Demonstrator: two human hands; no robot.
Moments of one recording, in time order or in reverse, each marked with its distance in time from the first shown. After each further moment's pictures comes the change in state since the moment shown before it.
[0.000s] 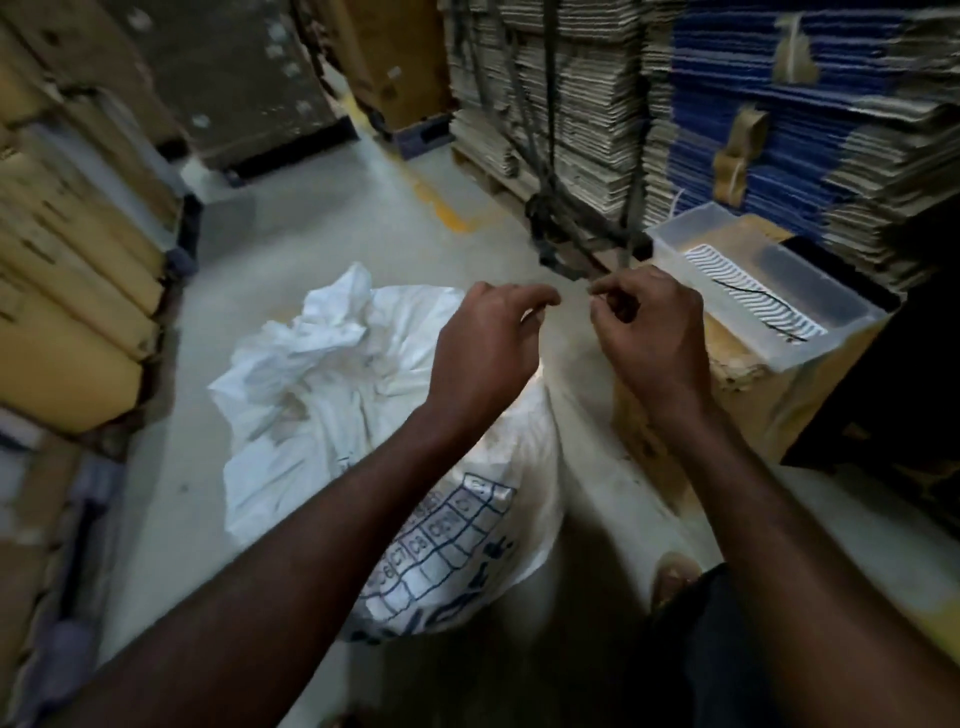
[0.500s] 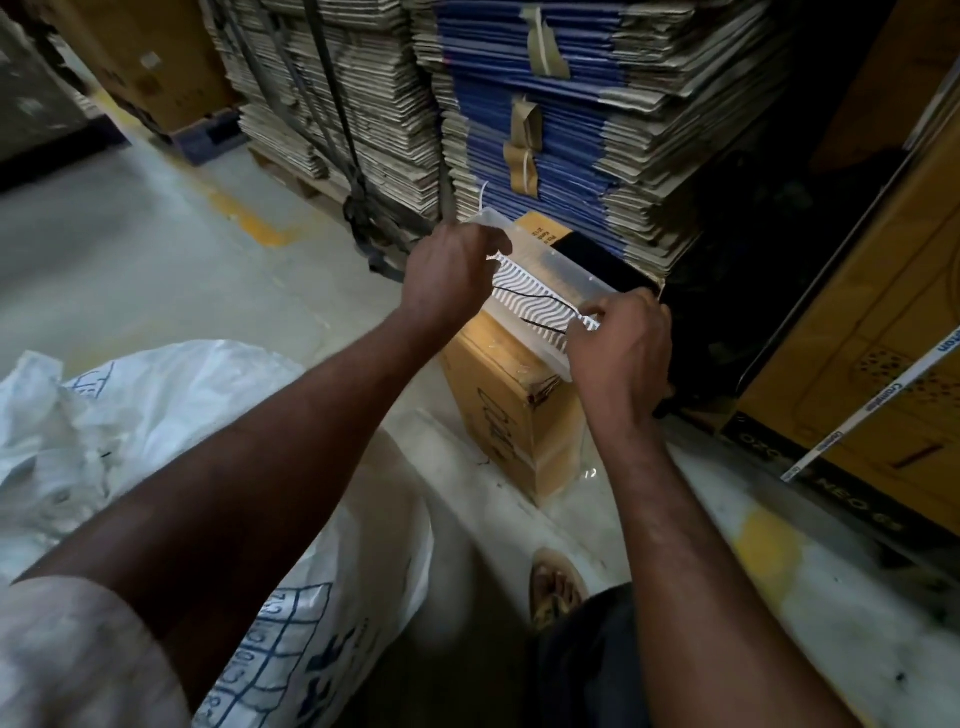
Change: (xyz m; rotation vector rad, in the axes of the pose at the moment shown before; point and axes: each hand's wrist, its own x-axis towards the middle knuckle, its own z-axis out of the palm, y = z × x) left_hand 0.159 0.105 0.192 0.081 -0.155 0.289; right_hand 0.020 0.142 -0.085 -0.427 0.264 0.551
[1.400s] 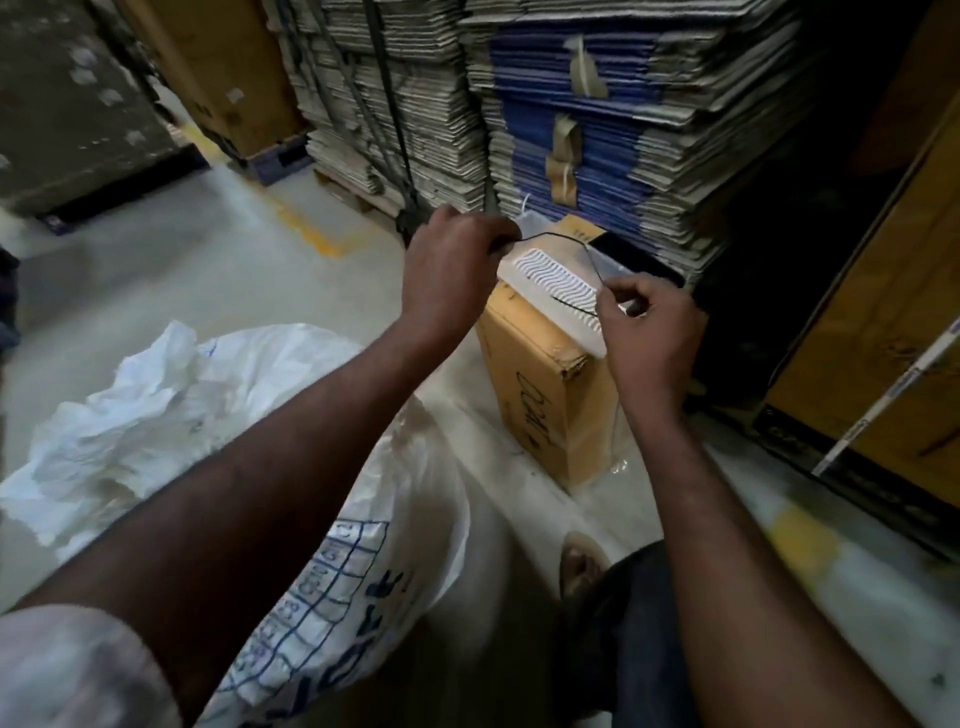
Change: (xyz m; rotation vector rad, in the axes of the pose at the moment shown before) left_hand -0.058 0.007 -0.088 0.020 0.182 -0.018; right_hand -0.033 -0.006 -0.039 0.465 0.052 -0.041
